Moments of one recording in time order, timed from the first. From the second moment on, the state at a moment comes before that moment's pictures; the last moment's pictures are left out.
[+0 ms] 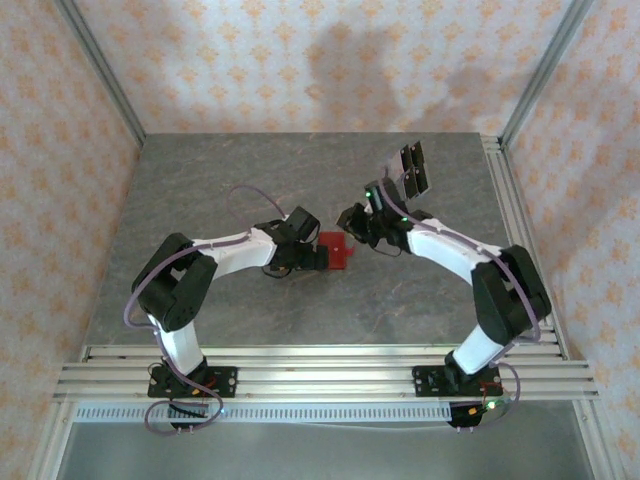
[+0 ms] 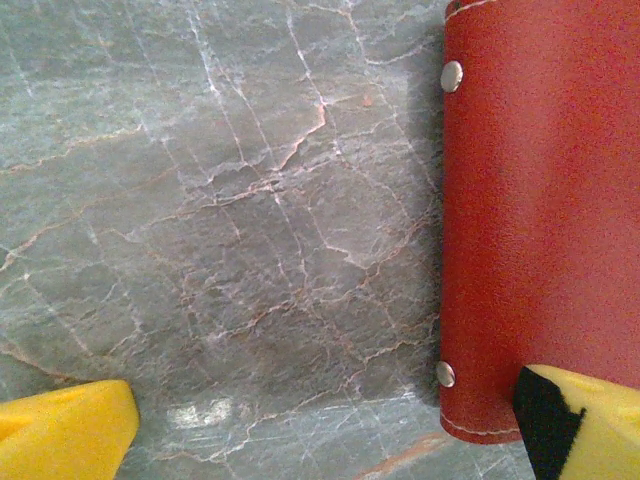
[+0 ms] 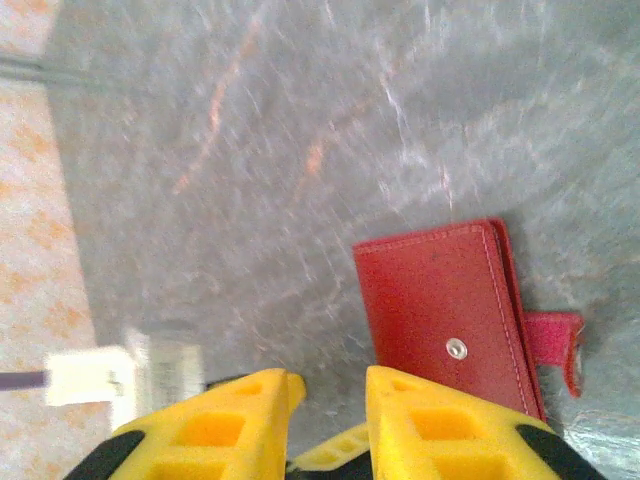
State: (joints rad) left arm -0.61 1.80 1.07 -0.46 -0.03 -0.65; right arm 0.50 1.59 1.05 -0.24 -0.28 0.98
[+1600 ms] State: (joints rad) left arm -0.63 1.83 1.12 -0.52 -0.09 -0.66; right arm 0.49 1.83 1.24 -0.58 -0.13 0.70
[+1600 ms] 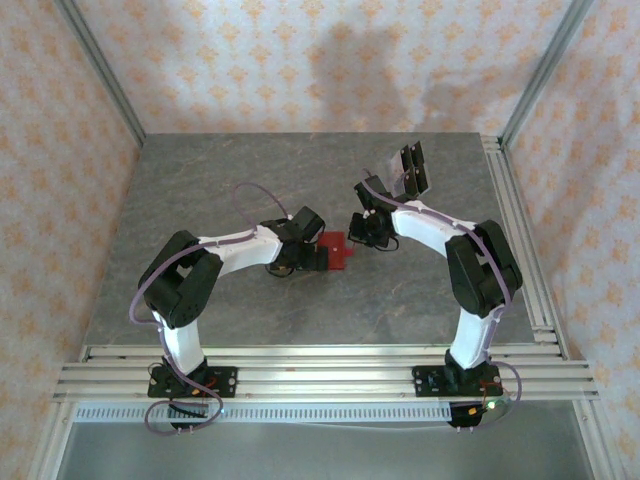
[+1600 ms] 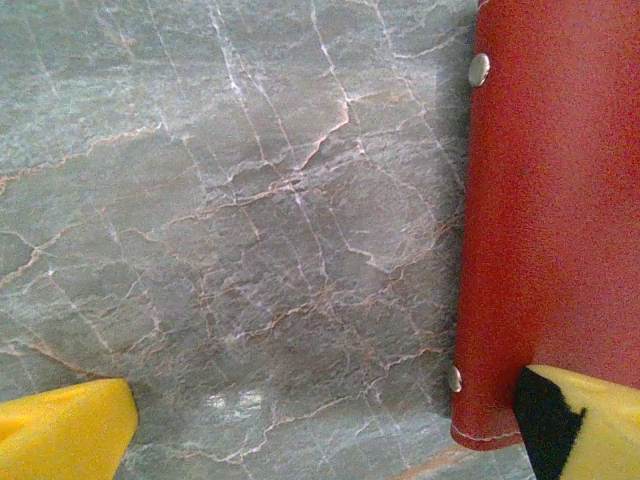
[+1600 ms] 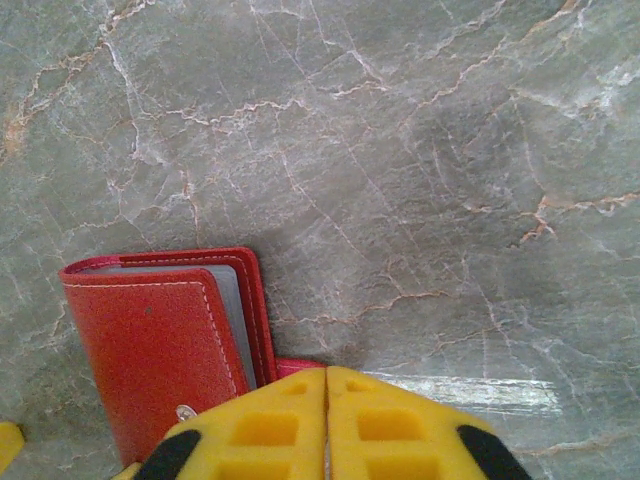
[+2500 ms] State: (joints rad) left arm -0.63 1.83 1.12 -0.53 -0.09 -0.66; right arm 0.52 1.81 1.27 -0.59 -0.12 0.70
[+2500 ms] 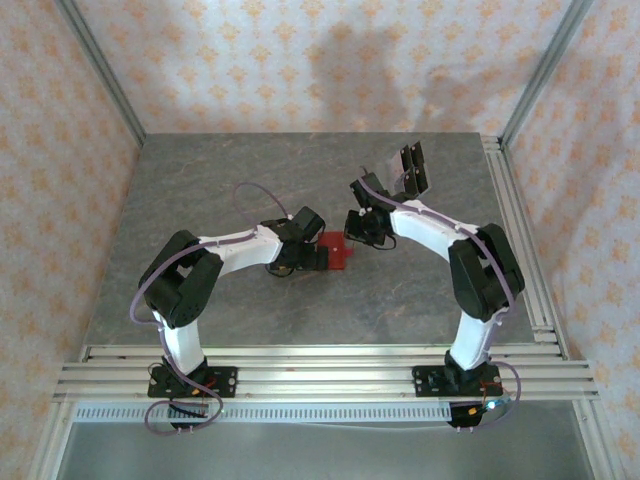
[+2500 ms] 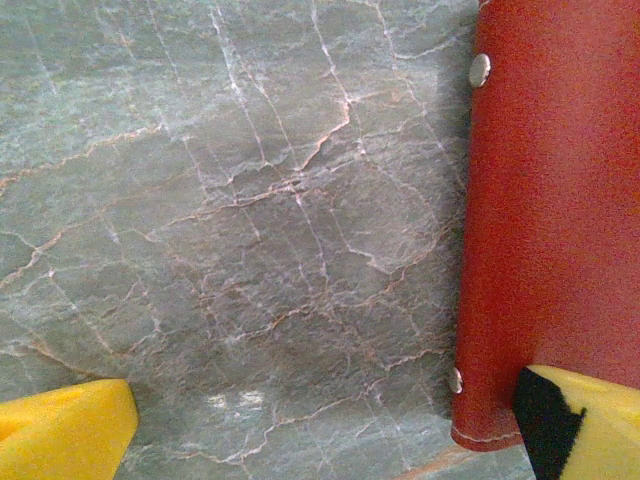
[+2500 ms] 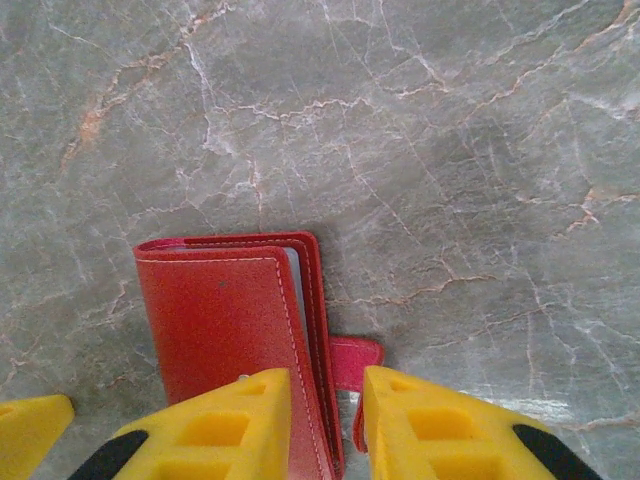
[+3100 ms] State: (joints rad) left arm -0.63 1.84 1.13 -0.53 -0.09 -0.66; right arm 0.52 1.86 1.27 -0.60 -0.11 0.69
